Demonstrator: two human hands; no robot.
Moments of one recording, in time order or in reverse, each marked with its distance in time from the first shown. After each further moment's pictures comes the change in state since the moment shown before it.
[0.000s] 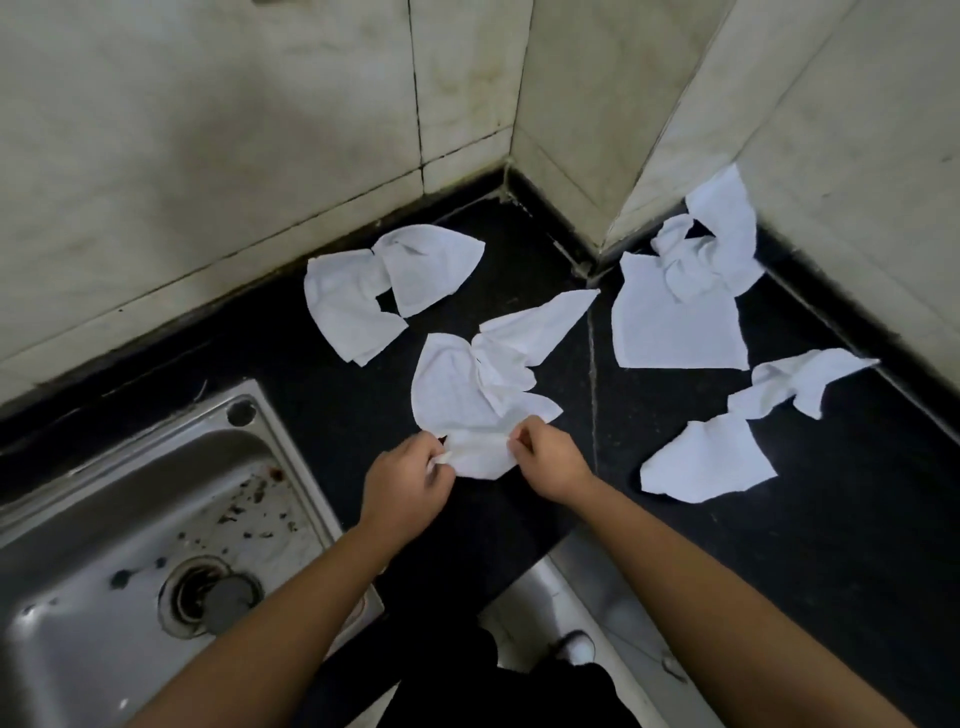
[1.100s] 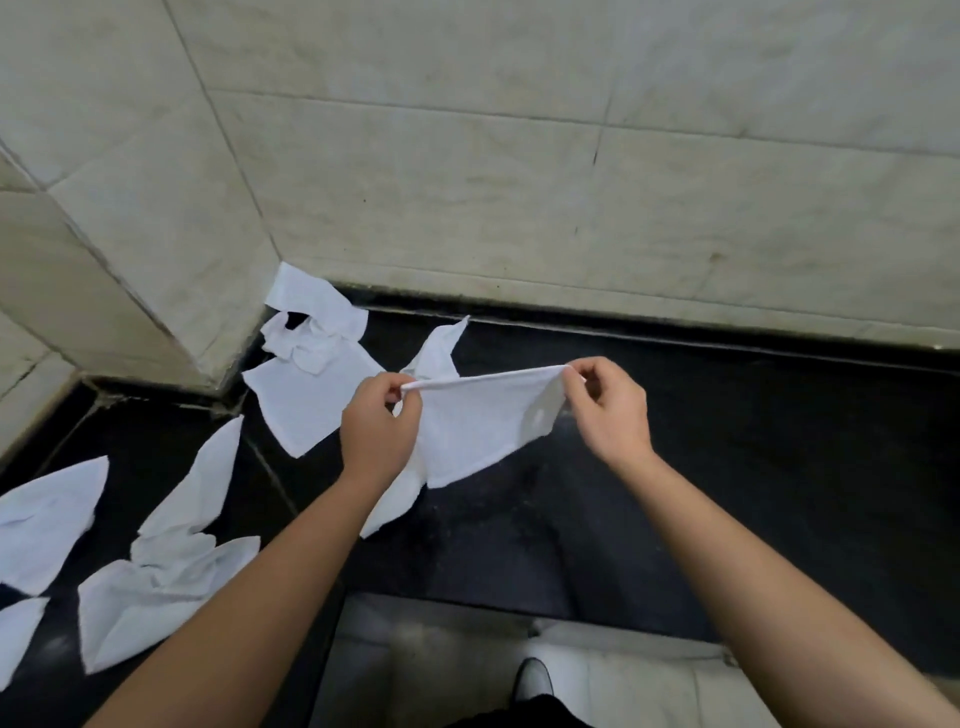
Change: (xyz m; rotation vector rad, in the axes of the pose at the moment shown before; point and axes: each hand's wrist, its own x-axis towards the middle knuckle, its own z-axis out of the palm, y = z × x) left_hand 0.006 0.367 0.141 -0.318 -0.174 0.550; right_hand -0.278 0.267 -0.207 0.450 1.257 0.238
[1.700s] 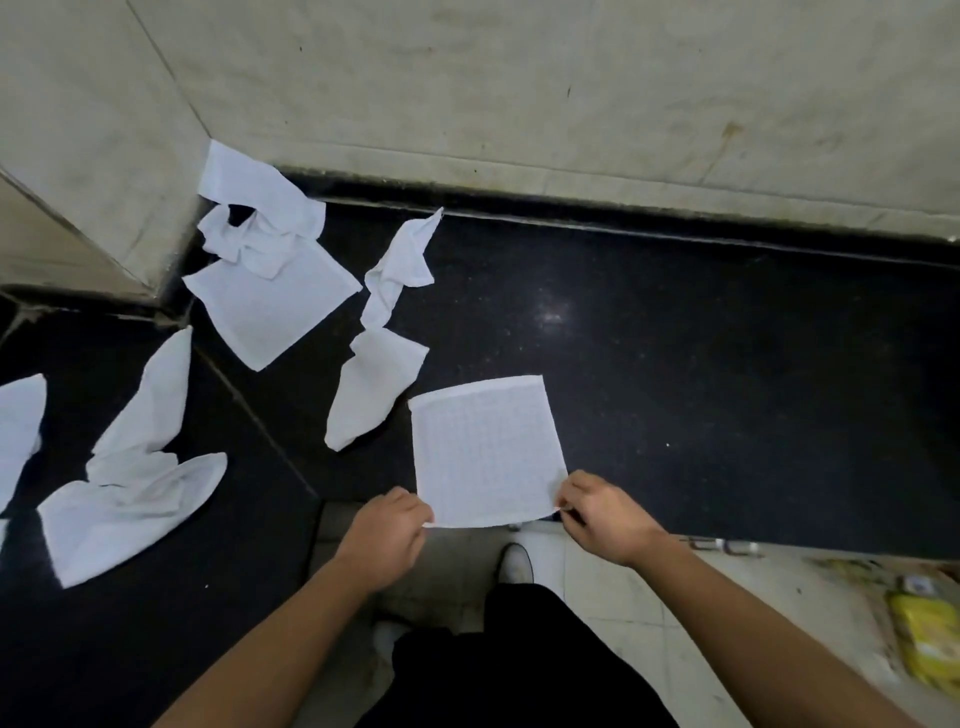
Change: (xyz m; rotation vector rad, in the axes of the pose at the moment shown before) left_hand -0.168 -0.143 0.031 0.521 -0.802 0.447; right_hand -0.158 0.162 0.004 -0.608 -0.875 -0.129
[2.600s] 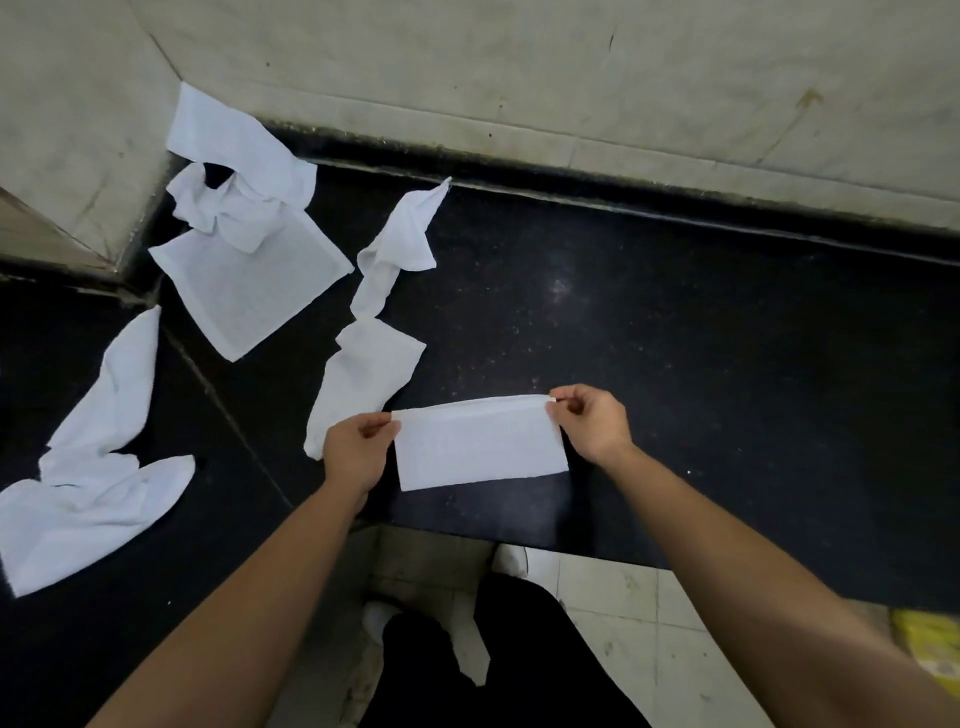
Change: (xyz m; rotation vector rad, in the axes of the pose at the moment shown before) left_hand 0.103 -0.033 -0.026 -0.888 0.368 -1.065; right_hand 0.130 0.020 -0.050 0.772 0.289 0.533
